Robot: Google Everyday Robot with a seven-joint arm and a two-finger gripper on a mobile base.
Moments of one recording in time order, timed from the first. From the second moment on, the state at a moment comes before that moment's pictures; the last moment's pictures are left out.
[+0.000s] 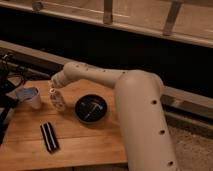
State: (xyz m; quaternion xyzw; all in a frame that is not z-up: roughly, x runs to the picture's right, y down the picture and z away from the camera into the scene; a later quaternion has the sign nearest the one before) arm -0.329 -0.009 0.834 -0.37 -0.28 0.46 0.76
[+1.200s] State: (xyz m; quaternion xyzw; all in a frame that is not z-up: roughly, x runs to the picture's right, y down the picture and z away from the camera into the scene) arm -0.341 0.004 0.818 -0.36 -0.28 0.45 0.77
